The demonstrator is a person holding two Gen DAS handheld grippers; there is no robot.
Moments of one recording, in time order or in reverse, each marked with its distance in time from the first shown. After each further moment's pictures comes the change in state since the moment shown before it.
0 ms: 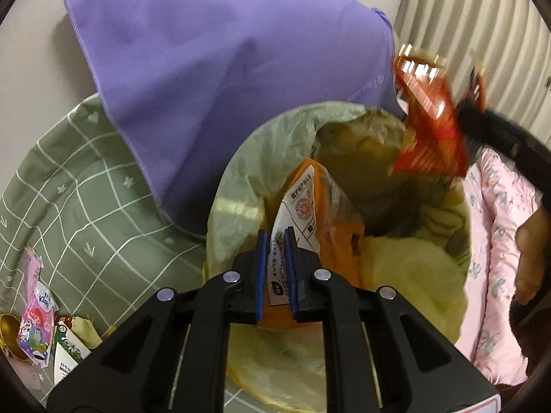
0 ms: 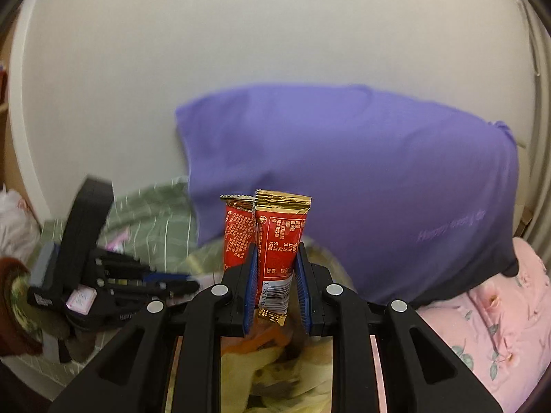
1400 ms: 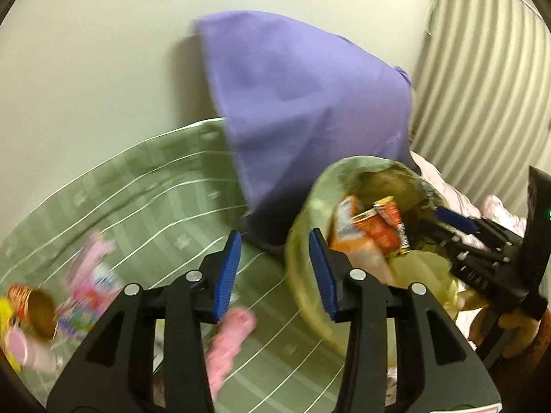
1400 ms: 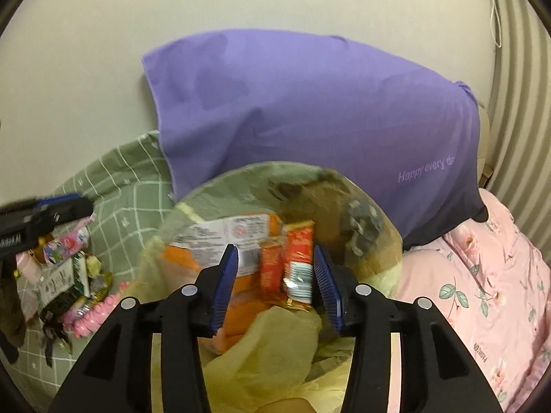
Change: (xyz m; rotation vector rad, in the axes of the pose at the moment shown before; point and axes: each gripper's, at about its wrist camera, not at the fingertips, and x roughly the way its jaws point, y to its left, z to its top) left arm -0.094 0.066 -0.053 -0.146 -0.217 0.059; right arm 0.015 0.058 -0.018 0.107 0.076 -0.221
